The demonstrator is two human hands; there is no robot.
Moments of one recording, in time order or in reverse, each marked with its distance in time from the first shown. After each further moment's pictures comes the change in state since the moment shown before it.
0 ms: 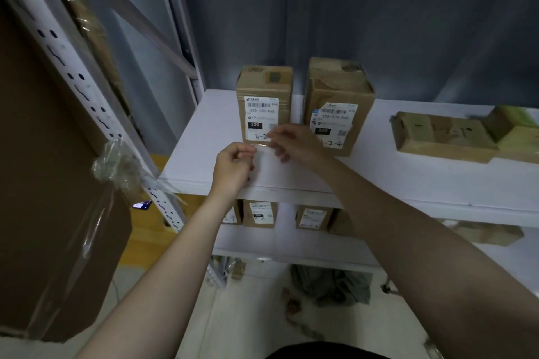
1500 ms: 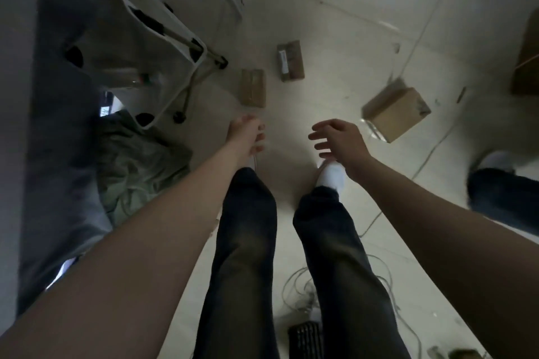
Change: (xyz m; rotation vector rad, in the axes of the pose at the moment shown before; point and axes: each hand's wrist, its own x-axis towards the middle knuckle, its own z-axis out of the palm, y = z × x) left_hand -0.391 -0.638 0.853 0.932 -1.051 -0.777; right_hand -0.638 0.864 -0.294 0.951 1.117 1.289
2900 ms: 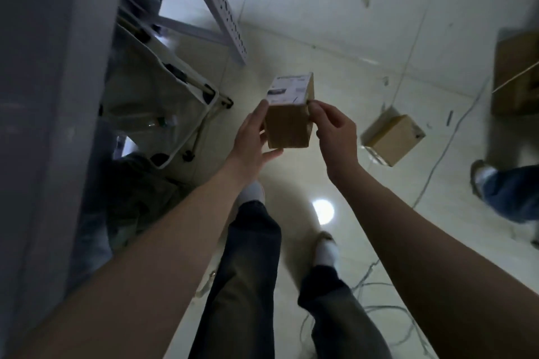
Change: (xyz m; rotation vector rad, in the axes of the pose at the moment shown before) left_hand -0.054 0.066 -0.026 -0.132 -0.407 0.264; right_hand -0.017 -0.068 0.058 0.322 0.238 -0.441
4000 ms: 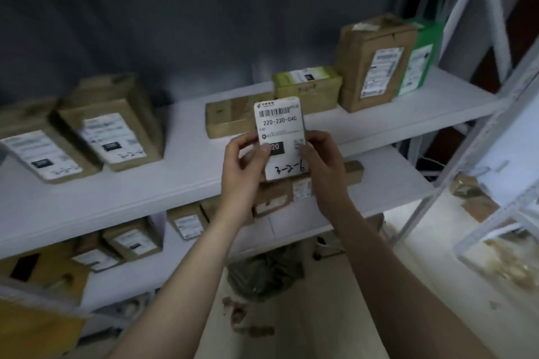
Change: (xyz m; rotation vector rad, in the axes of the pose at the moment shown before) left_hand -0.806 0.023 -0.107 -0.324 1.023 1.201; right_hand -0.662 -0.320 0.105 0.225 -1.171 -0.717
